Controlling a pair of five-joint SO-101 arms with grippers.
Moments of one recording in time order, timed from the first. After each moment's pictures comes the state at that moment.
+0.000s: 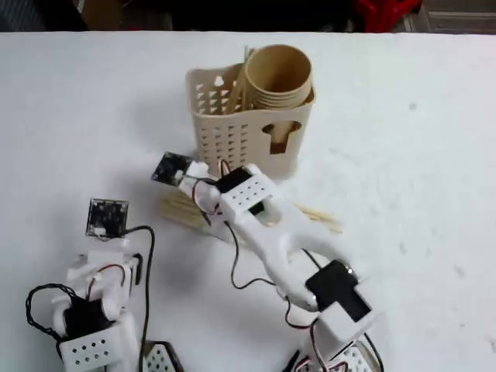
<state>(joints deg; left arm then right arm) -23.8 -102.9 97.2 72.7 -20.7 -38.5 8.7 22.0 57.5 32.7</state>
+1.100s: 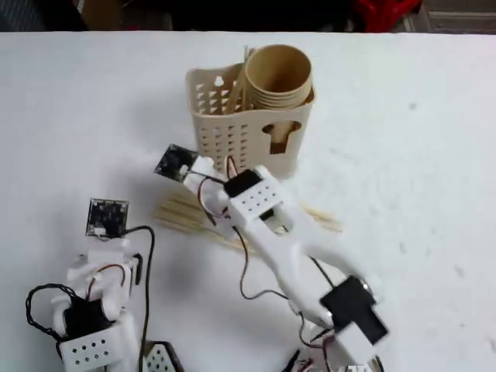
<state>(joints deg) -23.8 -102.9 97.2 72.7 -20.7 -38.1 -1.2 26.2 57.1 30.6</state>
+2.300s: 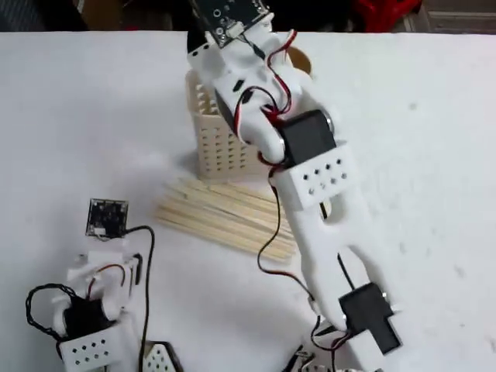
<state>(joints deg) -23.8 -102.9 97.2 72.7 -20.7 -29.7 -4.3 -24.2 48.5 18.4</state>
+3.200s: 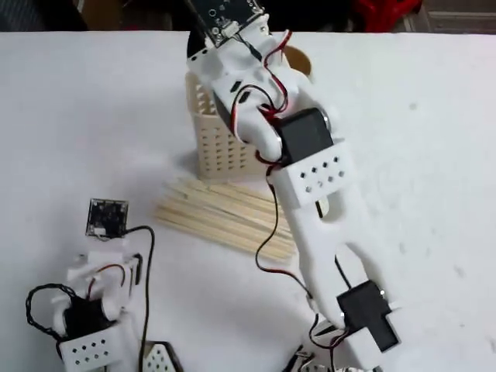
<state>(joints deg) -23.8 -102.9 97.2 72.7 -20.7 -29.8 -3.6 -25.1 52.7 18.2</state>
